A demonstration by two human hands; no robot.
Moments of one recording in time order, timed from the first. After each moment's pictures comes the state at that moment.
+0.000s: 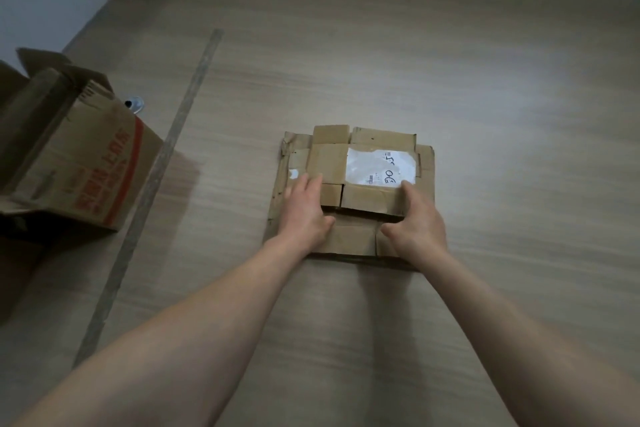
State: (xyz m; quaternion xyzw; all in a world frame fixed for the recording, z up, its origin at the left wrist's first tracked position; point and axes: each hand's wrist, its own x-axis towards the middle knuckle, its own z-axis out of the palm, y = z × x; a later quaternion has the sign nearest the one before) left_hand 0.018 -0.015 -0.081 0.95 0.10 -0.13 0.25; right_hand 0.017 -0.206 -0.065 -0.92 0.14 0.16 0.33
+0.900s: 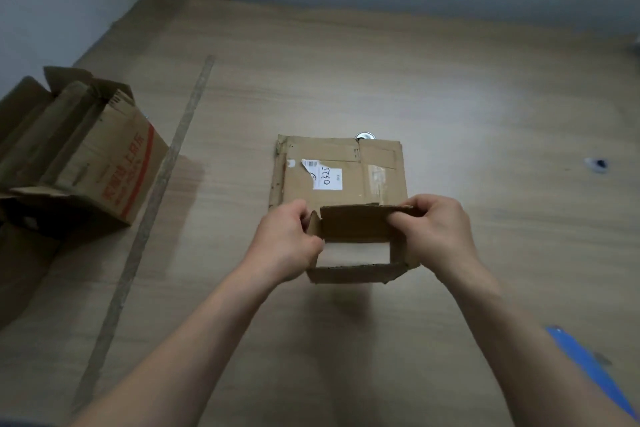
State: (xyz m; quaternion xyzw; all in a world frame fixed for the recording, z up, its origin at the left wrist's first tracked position) left_hand -0.108 0.010 0.046 0.89 0.09 -0.14 0.42; right_hand -0.098 -0.202 0.053 -0.87 0.20 0.06 0.44
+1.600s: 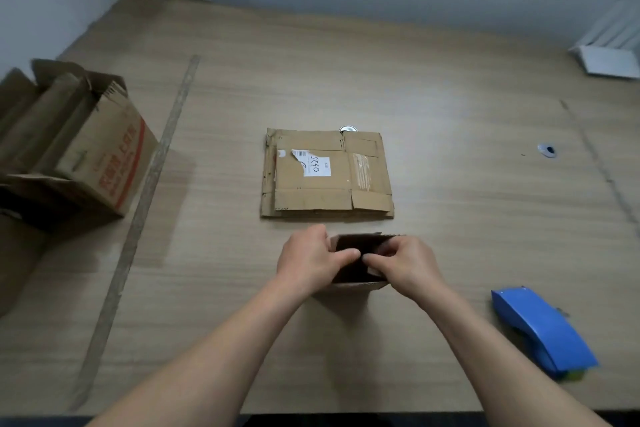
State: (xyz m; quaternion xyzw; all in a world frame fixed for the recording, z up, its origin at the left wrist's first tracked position) left_hand -0.161 -0.020 0.002 0.93 0.04 -0.17 0.32; right_hand -0.179 -0.192 0.010 -0.90 0.20 0.17 0.36
